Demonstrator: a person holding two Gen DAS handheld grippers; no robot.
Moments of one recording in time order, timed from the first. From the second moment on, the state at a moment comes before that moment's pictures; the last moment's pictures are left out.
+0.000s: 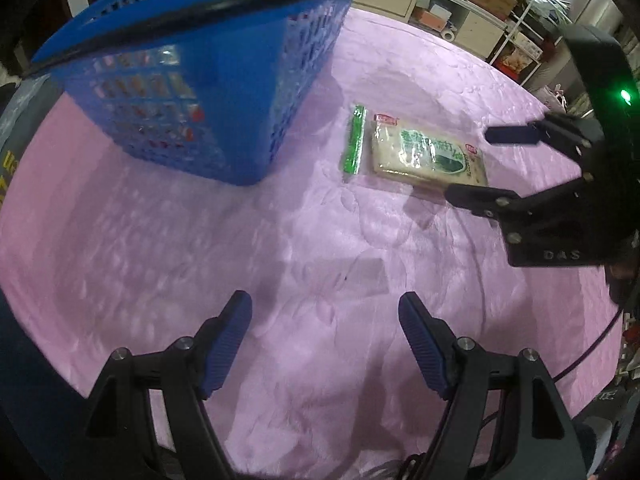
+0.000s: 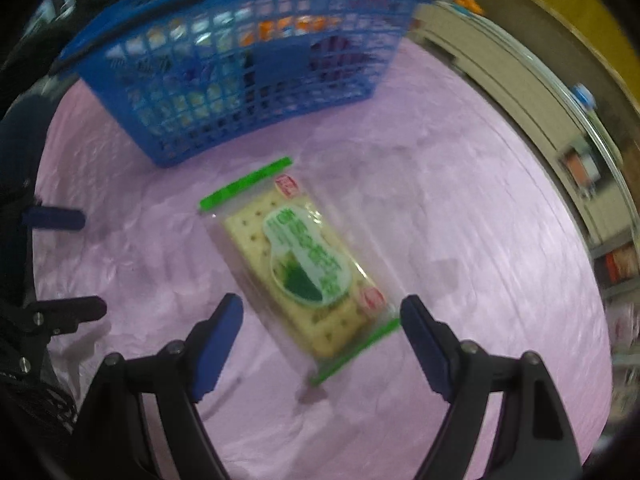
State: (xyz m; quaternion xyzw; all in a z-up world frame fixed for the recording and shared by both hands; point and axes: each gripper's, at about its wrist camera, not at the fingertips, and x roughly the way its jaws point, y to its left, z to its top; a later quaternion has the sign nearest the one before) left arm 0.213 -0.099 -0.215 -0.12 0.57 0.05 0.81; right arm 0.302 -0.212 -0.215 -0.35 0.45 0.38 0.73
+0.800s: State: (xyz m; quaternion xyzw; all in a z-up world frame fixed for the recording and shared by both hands) left arm 0.216 -0.081 -0.217 -0.12 0.56 0.04 0.82; right arm 0.303 -0.180 -0.228 -0.33 0.50 0.42 0.68
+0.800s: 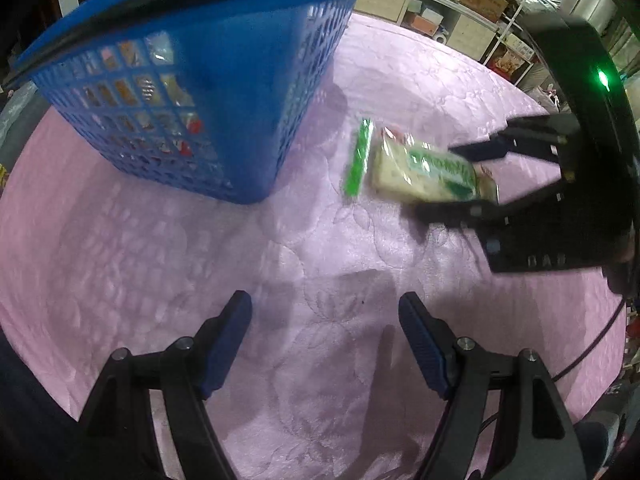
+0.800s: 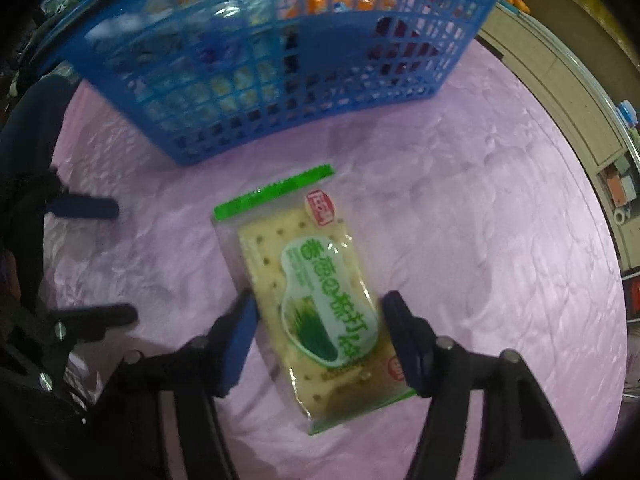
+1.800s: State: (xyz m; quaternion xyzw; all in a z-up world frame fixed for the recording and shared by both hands) left arm 0.169 -0.034 -0.077 -0.06 0.45 -0.06 0.89; right arm 0.172 -0.233 -0.078 -0.11 0.48 0.20 0.85
